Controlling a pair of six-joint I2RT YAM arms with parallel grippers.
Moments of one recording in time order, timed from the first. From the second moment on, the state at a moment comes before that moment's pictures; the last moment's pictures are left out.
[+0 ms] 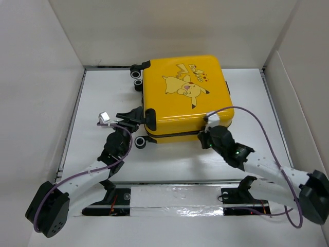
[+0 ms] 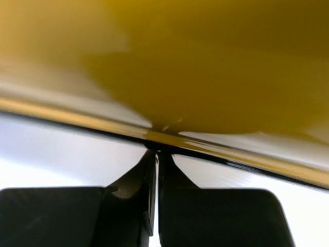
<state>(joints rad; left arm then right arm) -0.62 0.91 0.26 0.74 -0.48 -1.09 0.73 0.96 0.48 -0.01 0.22 0.28</state>
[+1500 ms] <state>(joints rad) -0.93 1.11 0.38 0.75 -0.58 -1.00 1.17 1.07 0.42 0.39 0.23 0.45</state>
